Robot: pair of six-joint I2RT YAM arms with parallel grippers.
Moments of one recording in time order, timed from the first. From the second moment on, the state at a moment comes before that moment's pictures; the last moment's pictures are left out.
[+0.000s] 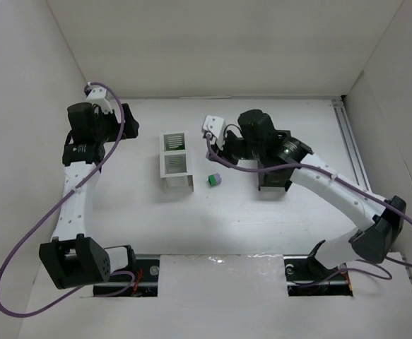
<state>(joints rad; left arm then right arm) 0.12 1.22 1.18 -0.39 0.27 -0.11 0.80 1.43 1.40 -0.51 -0.28 -0.41</state>
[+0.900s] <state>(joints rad) 0.12 1.23 1.13 -0.38 0.24 -0.11 0.88 1.94 1.79 -0.51 -0.35 -0.45</state>
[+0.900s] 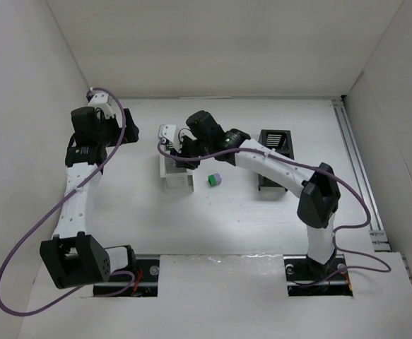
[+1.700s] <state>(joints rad) 0.12 1.18 1.11 -0.38 0.33 -0.11 0.77 1.75 1.50 -0.38 -0.42 -0.45</state>
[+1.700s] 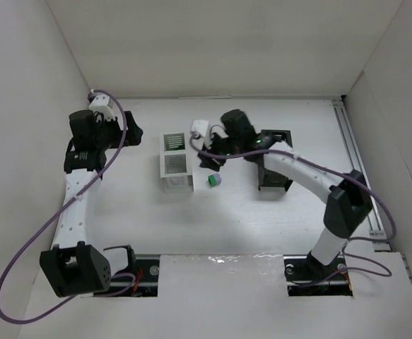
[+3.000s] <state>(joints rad) 0.12 1.20 1.10 -0.37 0.32 -0.10 0.57 2.07 1.68 -0.90 -0.64 -1.57</state>
